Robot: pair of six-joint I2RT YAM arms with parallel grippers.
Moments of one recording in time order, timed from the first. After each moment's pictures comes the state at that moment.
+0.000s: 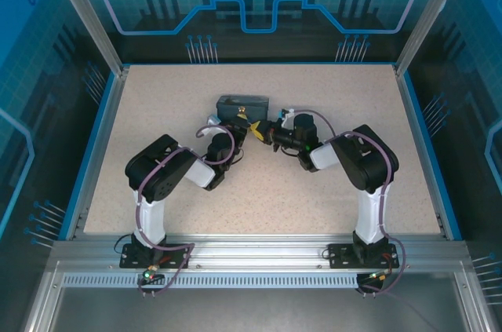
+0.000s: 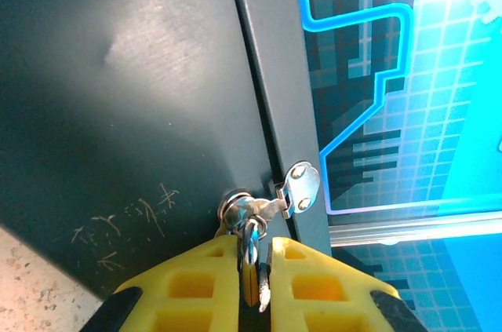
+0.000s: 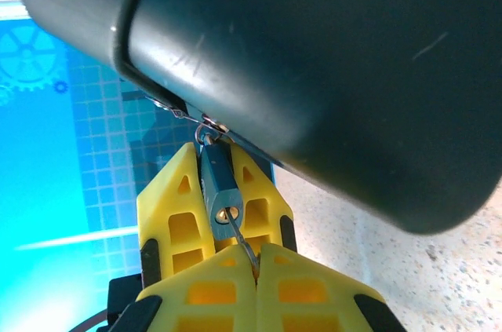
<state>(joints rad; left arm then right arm) -0.60 1.96 0.69 1.20 -0.34 -1.40 0.47 1.99 0.85 0.95 -0.60 1.49</state>
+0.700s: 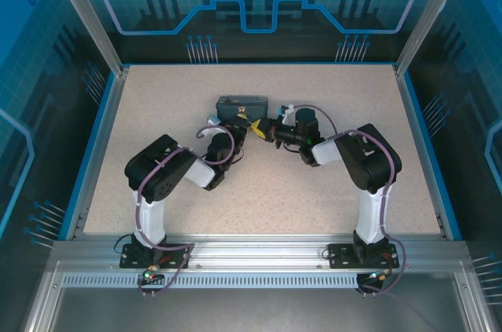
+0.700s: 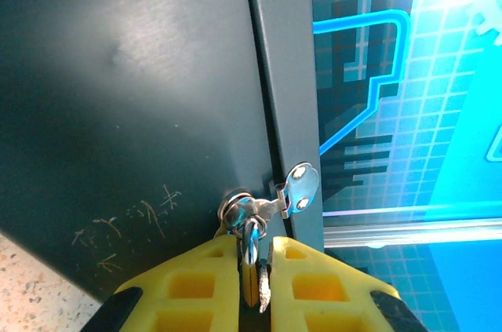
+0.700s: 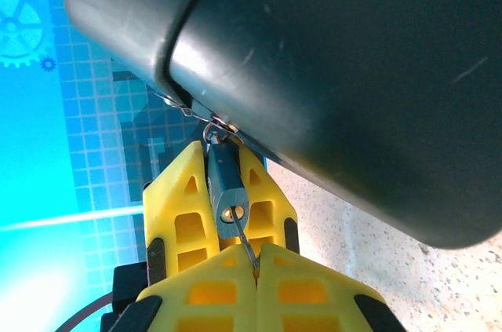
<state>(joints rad) -0.60 1.96 0.69 1.21 -0.34 -1.45 0.44 1.99 0.89 0.90 -0.68 1.44</state>
